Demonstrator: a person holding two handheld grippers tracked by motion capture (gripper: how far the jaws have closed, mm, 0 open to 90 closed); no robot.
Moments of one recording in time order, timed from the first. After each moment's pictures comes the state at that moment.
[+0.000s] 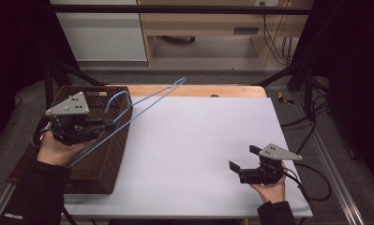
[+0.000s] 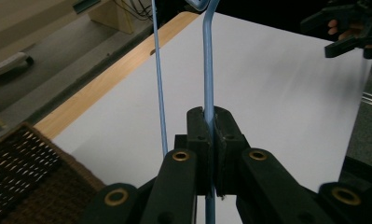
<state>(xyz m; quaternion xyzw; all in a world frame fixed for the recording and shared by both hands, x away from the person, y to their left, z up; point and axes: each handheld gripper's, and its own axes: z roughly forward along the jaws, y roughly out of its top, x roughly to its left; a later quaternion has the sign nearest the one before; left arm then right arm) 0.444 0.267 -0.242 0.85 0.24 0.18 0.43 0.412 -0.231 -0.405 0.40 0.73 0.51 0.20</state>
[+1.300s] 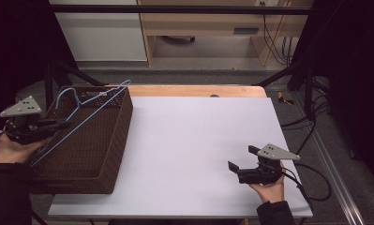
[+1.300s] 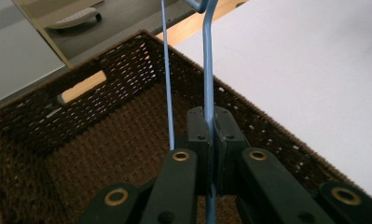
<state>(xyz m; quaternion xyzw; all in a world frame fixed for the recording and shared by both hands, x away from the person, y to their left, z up) 0.466 0.393 -0.285 0.83 0.34 0.23 0.39 0.413 -0.228 -0.407 0.40 0.74 0.51 0.20</state>
